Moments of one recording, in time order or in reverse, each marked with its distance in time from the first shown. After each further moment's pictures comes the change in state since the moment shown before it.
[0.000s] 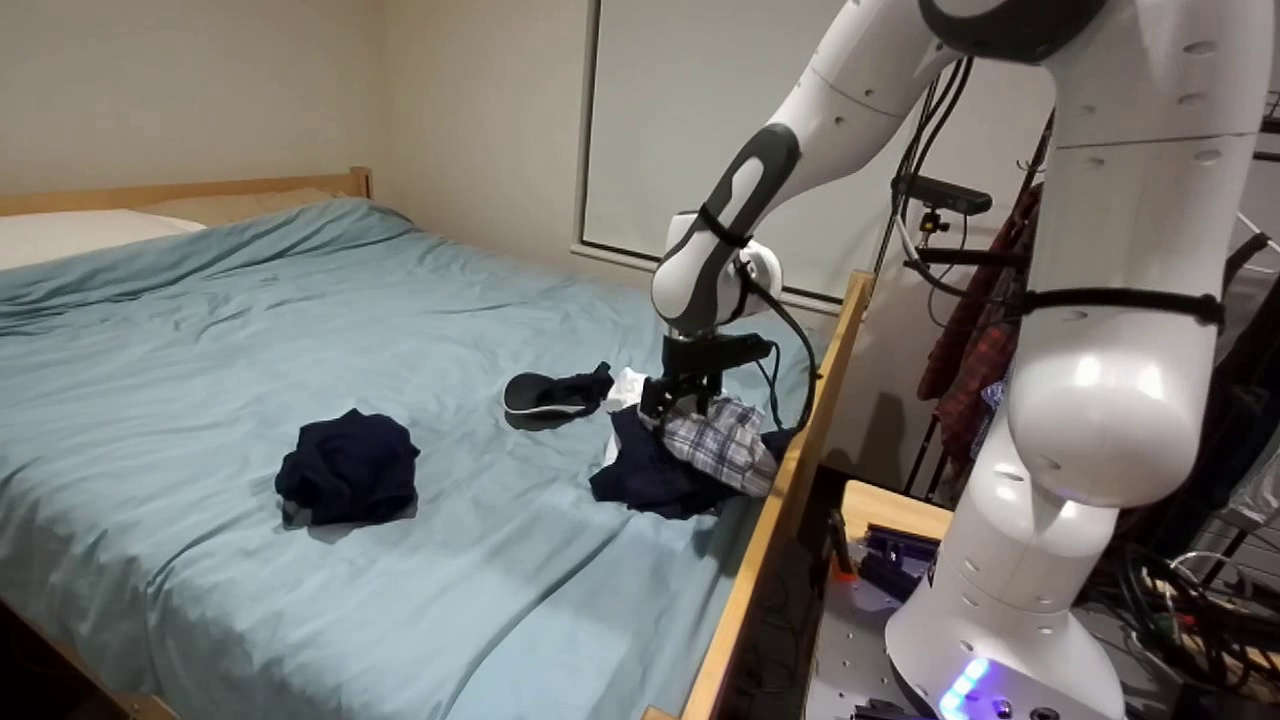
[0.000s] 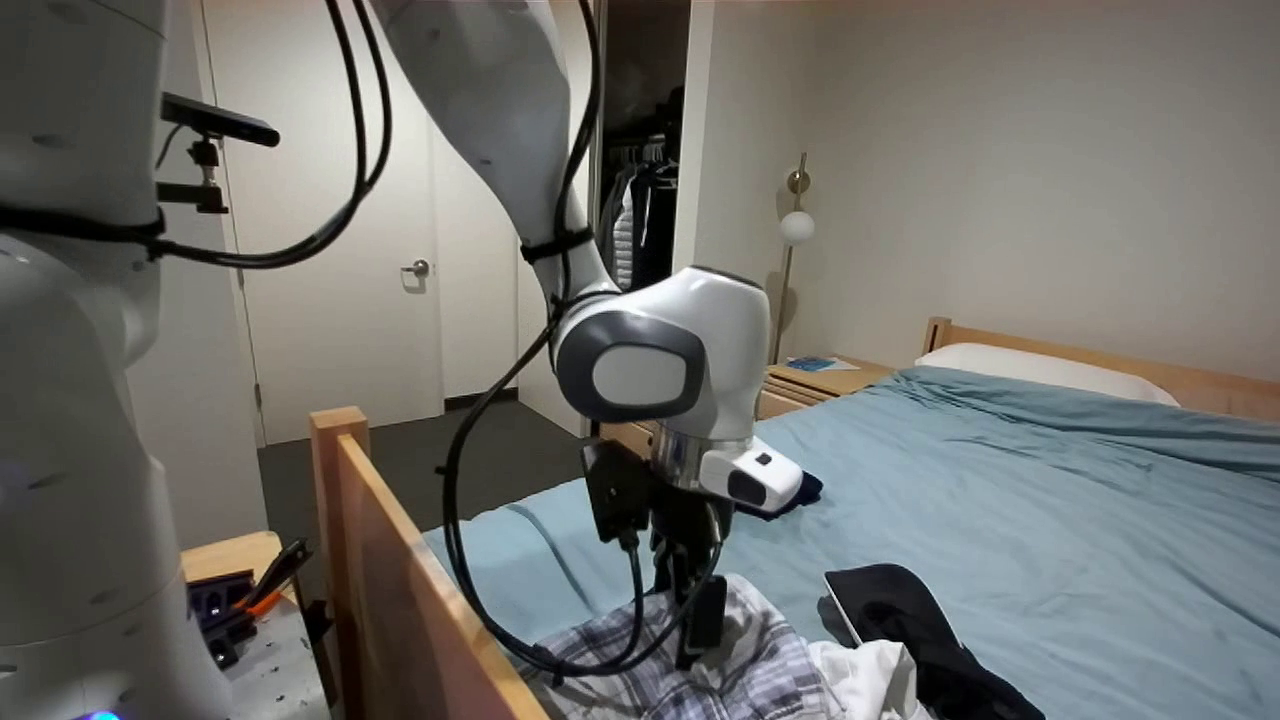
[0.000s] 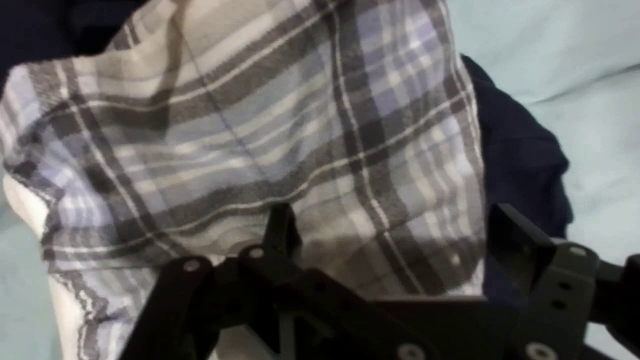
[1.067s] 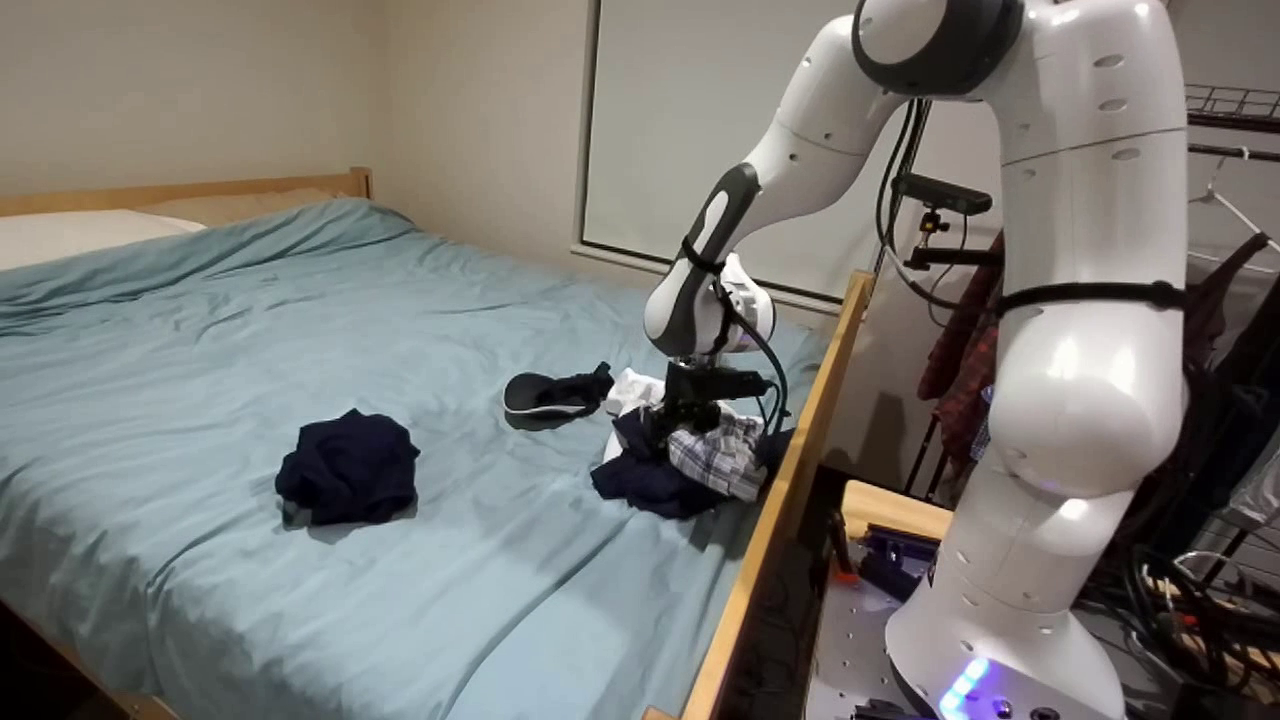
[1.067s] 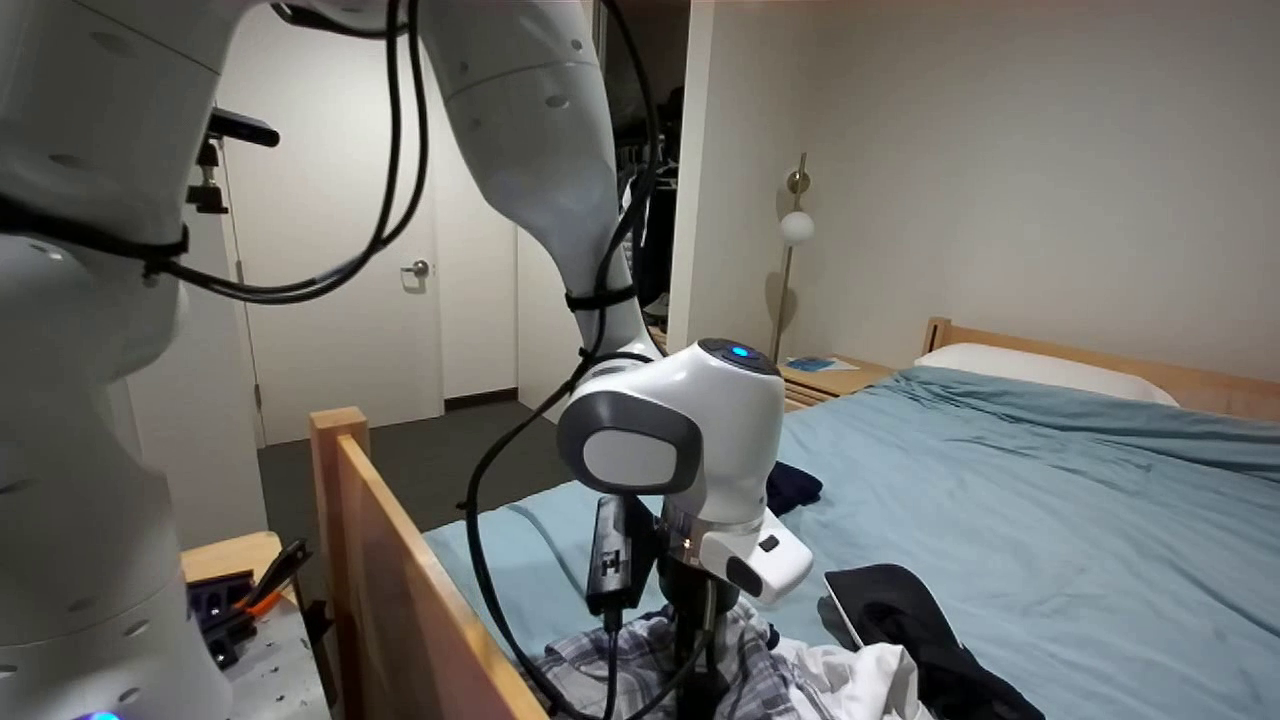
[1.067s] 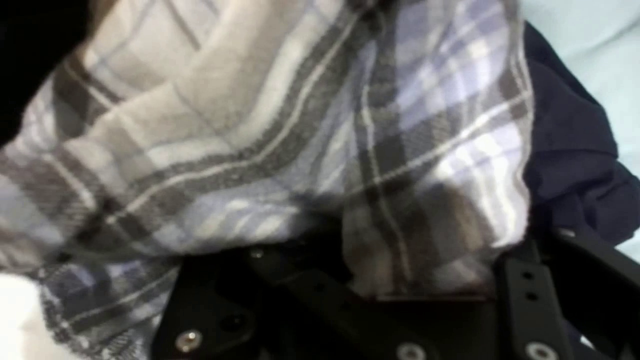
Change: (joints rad) arm -0.183 0.162 0.155 0.045 0.247 0.134 -0.071
